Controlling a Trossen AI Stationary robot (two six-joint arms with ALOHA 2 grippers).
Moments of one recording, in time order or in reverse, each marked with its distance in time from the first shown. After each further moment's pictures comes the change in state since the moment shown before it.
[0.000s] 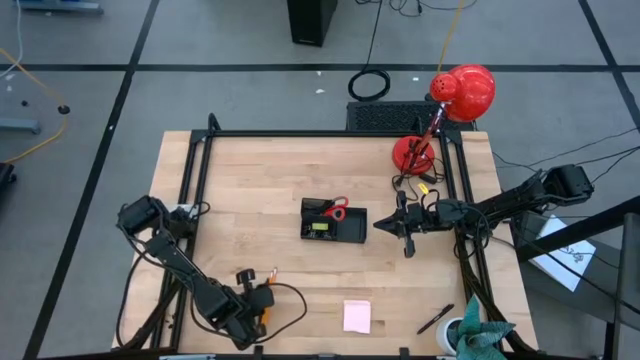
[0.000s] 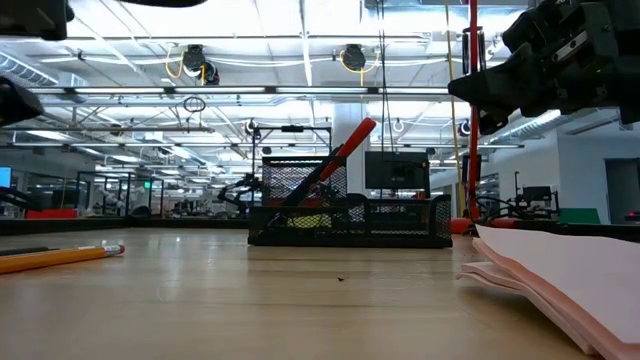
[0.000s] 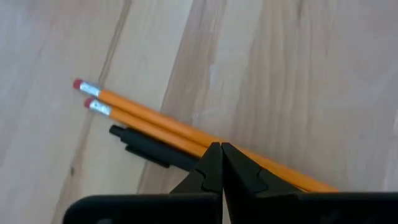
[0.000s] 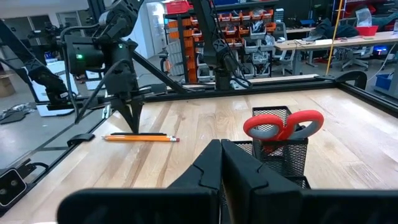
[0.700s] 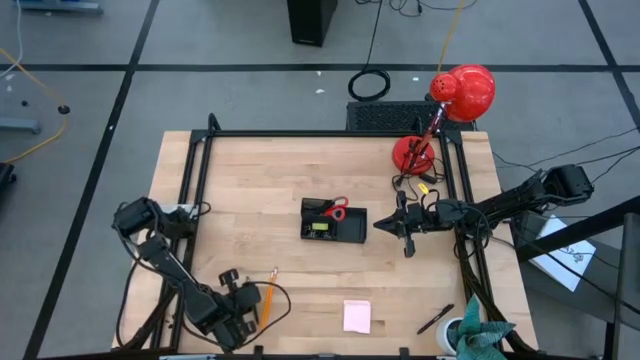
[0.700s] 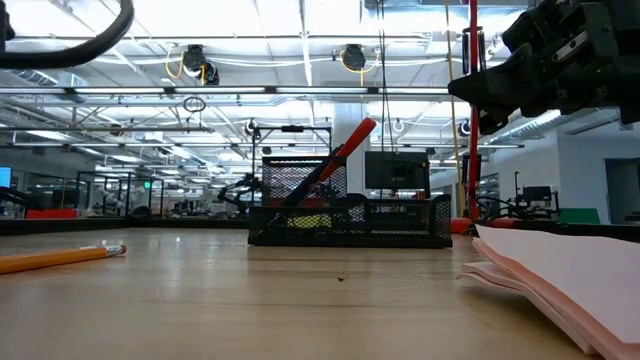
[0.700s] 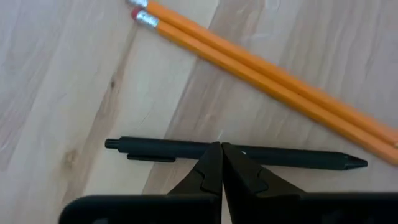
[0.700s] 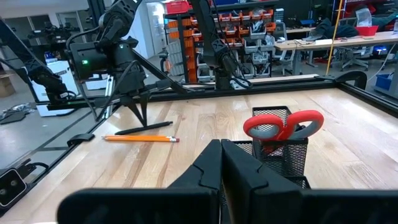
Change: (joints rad) left arm -0.081 -0.001 -0.006 -0.202 0.055 -0.245; right arm 0.000 0.000 0.000 0.000 0.000 0.000
